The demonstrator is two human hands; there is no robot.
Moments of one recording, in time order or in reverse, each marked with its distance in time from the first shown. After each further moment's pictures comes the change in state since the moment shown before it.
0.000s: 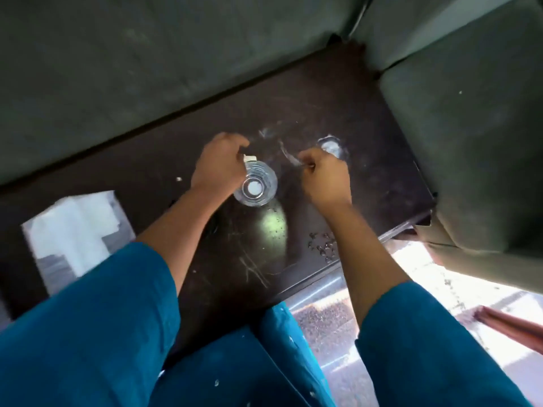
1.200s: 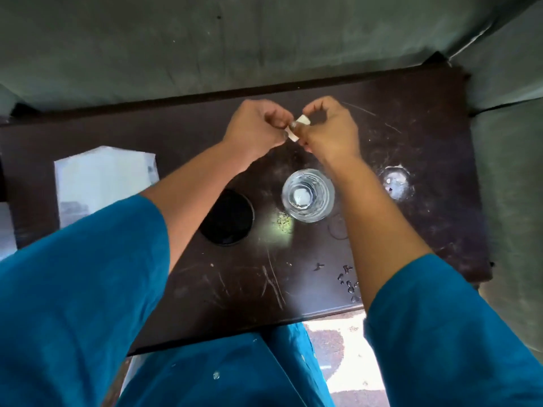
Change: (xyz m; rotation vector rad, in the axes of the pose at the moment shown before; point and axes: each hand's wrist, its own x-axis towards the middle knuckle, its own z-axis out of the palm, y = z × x) left_hand 0.037 -0.050 -0.022 -0.772 0.042 -0.326; right_hand 0.073 -0.095 0.075 0.240 -0.240 -0.048
